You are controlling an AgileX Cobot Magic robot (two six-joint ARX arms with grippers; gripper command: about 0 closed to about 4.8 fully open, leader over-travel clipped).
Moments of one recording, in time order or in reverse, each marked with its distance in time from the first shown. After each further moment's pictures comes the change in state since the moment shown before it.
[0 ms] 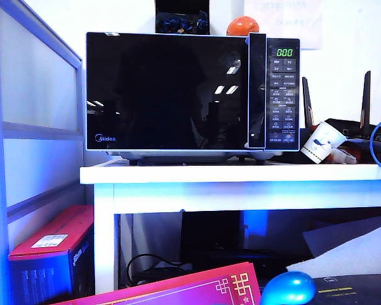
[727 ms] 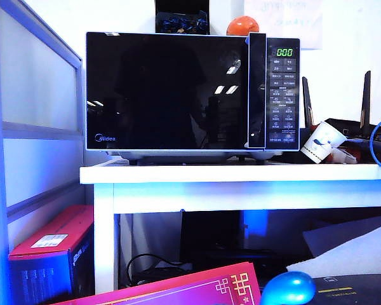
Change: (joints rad) left arm 0.000 0.000 0.006 0.028 0.000 -0.301; right arm 0.000 0.000 0.002 0.319 0.008 0.065
